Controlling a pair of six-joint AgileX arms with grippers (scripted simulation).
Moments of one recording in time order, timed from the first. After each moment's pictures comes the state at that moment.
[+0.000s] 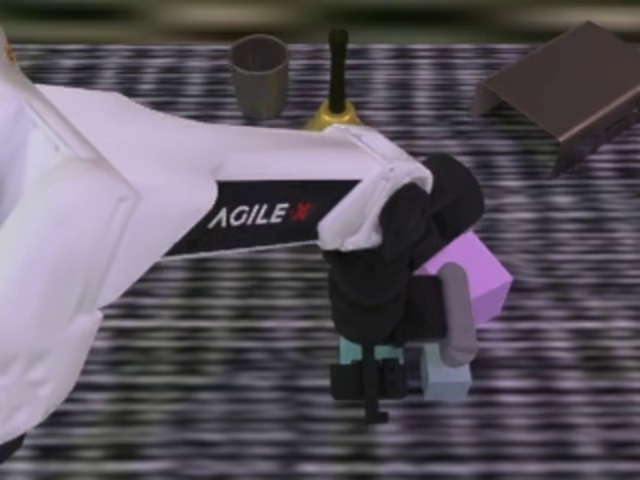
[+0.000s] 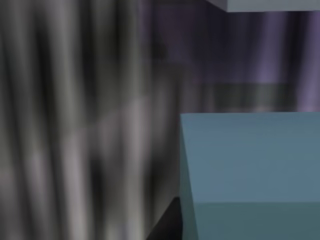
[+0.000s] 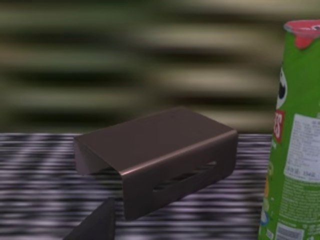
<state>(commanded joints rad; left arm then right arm) -0.88 2.15 1.51 -0.92 0.01 0.71 0.00 0.00 0.00 0.00 0.00 0.00</state>
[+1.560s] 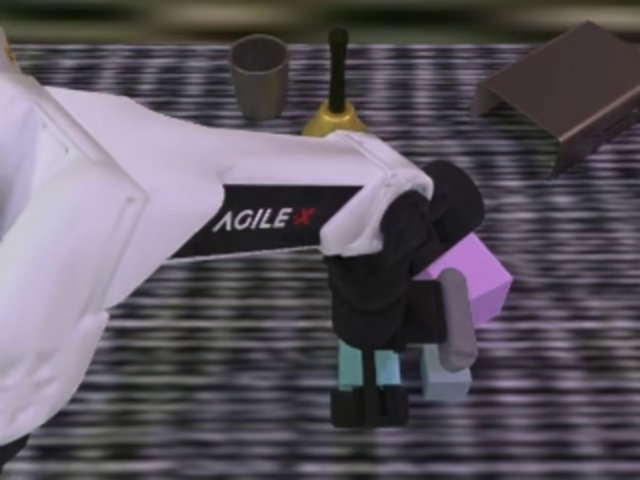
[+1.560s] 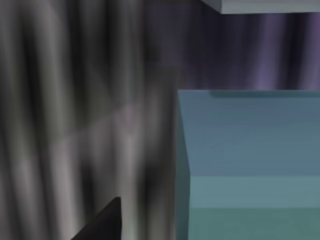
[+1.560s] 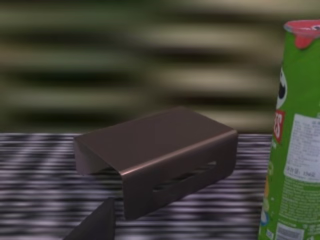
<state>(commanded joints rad) -0.88 2.15 1.50 -0.92 0.01 0.71 0.00 0.00 0.00 0.00 0.00 0.00</state>
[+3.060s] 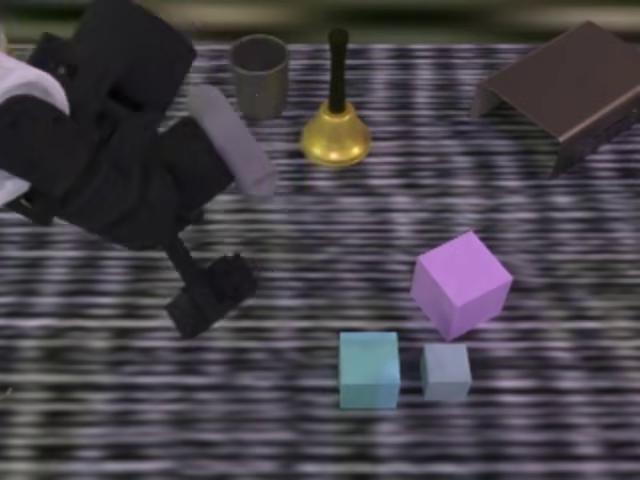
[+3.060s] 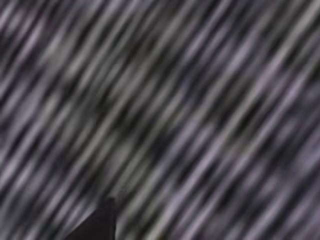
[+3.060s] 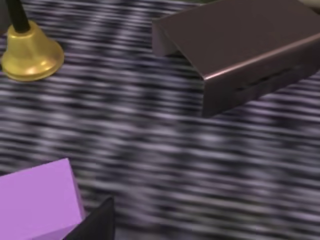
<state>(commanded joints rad) -0.54 1.41 1.11 -0.80 -0.01 0.49 0.17 0.66 0.58 -0.40 0.00 0.00</state>
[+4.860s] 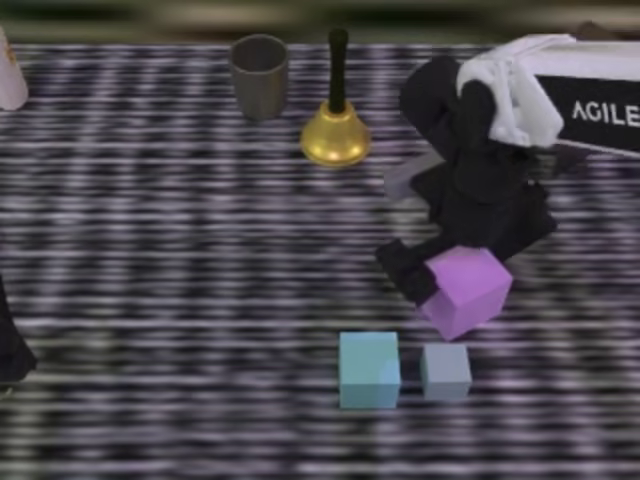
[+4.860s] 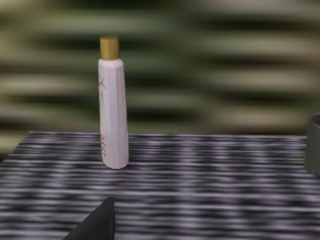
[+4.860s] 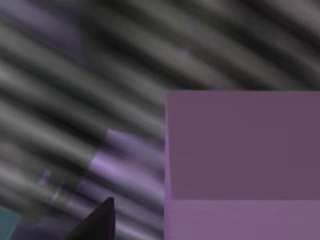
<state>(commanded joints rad) 0.02 0.00 0.00 0.00 0.00 0.00 0.51 2.16 1.57 -0.96 0.00 0.00</state>
